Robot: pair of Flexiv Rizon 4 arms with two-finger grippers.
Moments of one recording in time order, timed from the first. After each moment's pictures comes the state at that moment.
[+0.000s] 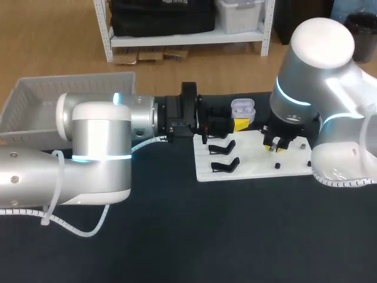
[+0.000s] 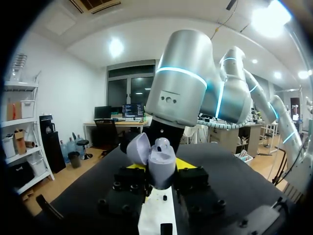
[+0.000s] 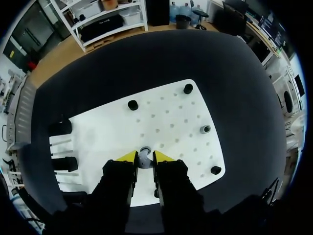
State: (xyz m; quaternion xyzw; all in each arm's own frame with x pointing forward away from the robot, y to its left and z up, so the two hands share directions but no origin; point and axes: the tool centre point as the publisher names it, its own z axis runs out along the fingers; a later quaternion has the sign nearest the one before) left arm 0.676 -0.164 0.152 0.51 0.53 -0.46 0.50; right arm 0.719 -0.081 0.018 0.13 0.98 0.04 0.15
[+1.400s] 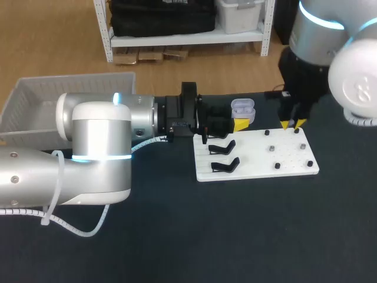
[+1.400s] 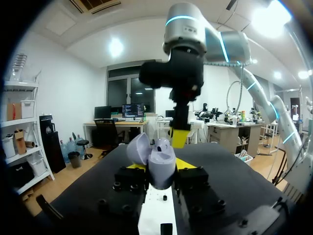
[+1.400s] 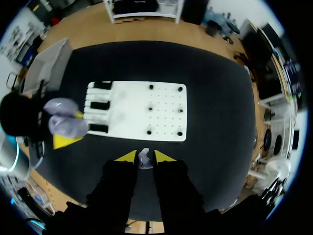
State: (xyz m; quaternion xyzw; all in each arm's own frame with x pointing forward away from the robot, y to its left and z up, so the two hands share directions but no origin) left arm 0.676 -0.164 0.152 0.51 0.53 -0.46 0.50; right arm 0.640 -0.082 0.169 -0.08 0.99 0.02 0.07
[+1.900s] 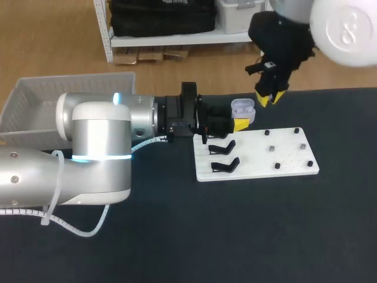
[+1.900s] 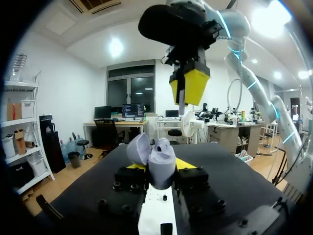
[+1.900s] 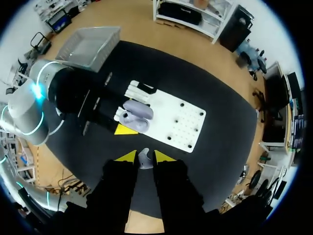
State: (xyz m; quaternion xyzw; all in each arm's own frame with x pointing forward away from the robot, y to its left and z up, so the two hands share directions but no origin) left arm 0.676 -0.164 0.152 0.51 0.53 -0.46 0.50; right arm 0.637 -0.030 0.235 -0.23 0.97 0.05 0.07
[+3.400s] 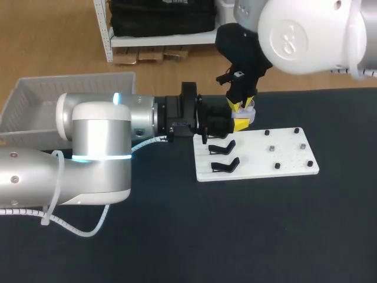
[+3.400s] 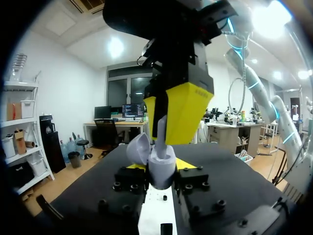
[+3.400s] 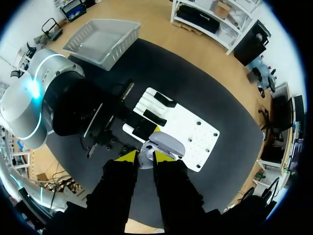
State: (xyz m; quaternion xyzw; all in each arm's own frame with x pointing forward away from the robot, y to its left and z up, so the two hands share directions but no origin) left arm 0.676 -0.164 0.152 0.51 0.53 -0.46 0.50; right arm 0.659 0.017 0.203 -0.29 0.95 0.05 0.06
